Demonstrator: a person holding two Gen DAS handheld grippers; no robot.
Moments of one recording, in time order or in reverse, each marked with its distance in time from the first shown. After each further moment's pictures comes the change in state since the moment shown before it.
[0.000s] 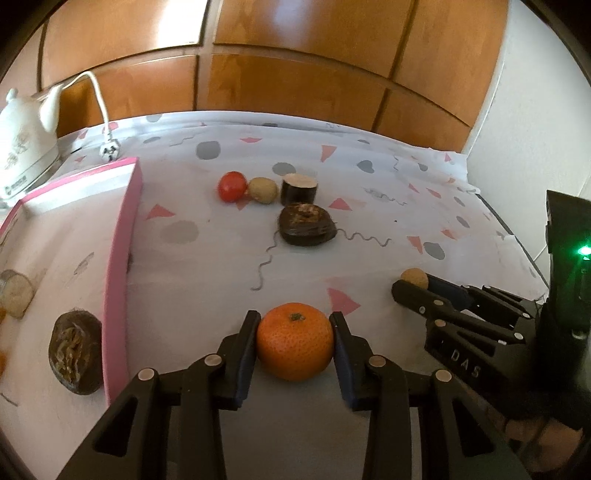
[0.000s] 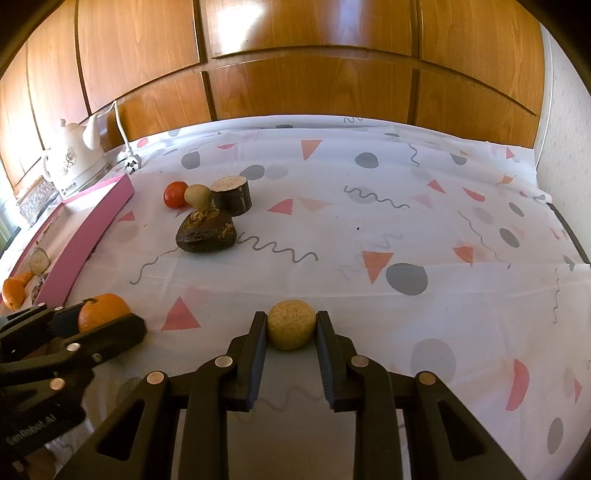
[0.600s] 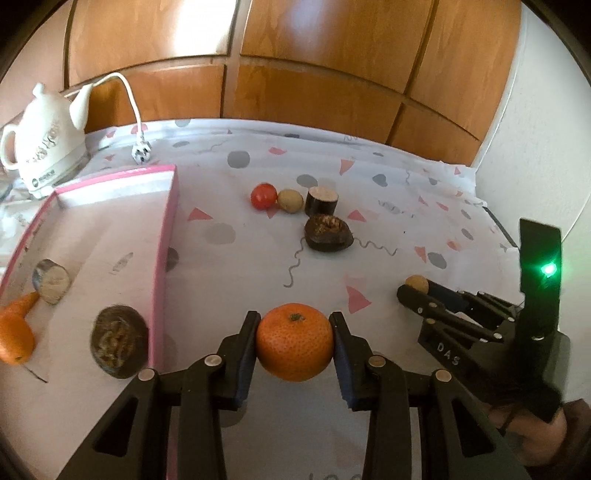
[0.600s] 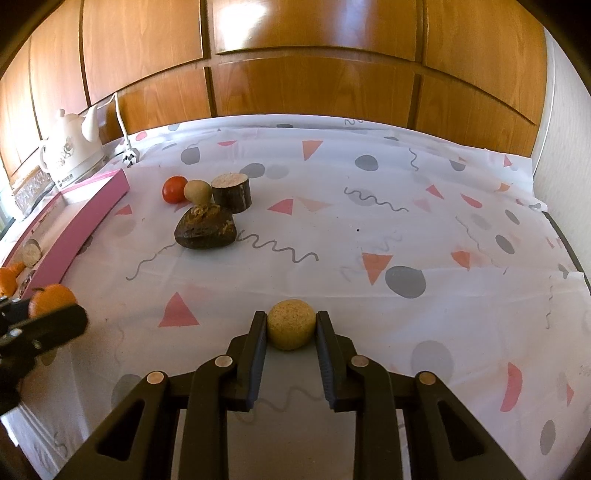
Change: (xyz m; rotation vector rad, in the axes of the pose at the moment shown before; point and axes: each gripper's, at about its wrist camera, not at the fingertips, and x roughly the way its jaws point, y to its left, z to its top) left arm -0.036 0.011 0.001 -0.036 -0.016 0.045; right arm 0.000 0.006 0.001 -0.030 0.003 -0.038
